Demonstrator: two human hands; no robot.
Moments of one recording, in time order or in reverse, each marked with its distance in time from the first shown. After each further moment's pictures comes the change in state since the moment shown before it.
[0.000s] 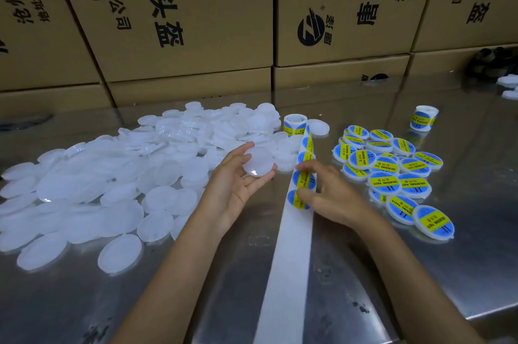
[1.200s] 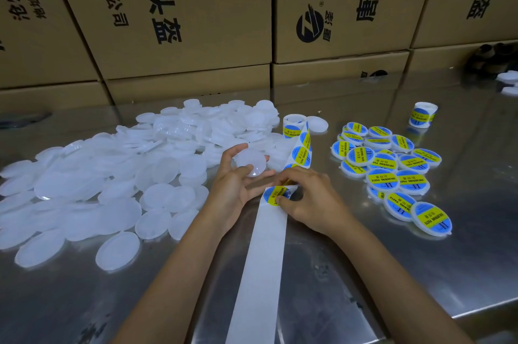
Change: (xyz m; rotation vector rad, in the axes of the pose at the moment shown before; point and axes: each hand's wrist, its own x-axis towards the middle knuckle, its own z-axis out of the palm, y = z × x) left_hand 0.008 -0.014 -0.007 0.335 -0.029 0.087; right_hand -0.012 -0.021 0.017 -0.005 0.035 -0.237
